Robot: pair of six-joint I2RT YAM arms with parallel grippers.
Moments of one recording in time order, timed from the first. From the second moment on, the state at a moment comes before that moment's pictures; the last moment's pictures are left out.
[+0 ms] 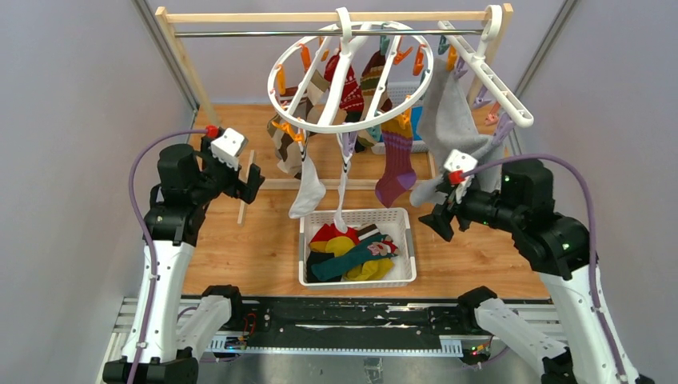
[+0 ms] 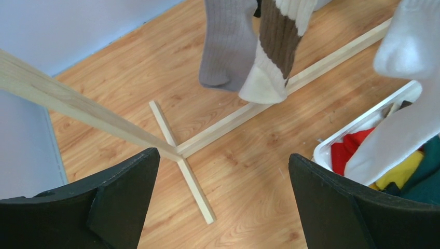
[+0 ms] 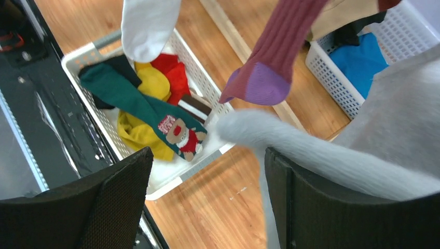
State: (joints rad) left arm -0.02 0.84 1.05 -0.59 0.43 0.33; right arm 0.33 0.81 1.33 -1.02 -0.54 -0.42
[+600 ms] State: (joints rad) left arm -0.02 0.74 1.02 -0.65 0.48 0.37; right arm 0.77 0.99 1.39 -0.88 -0.12 -0.44
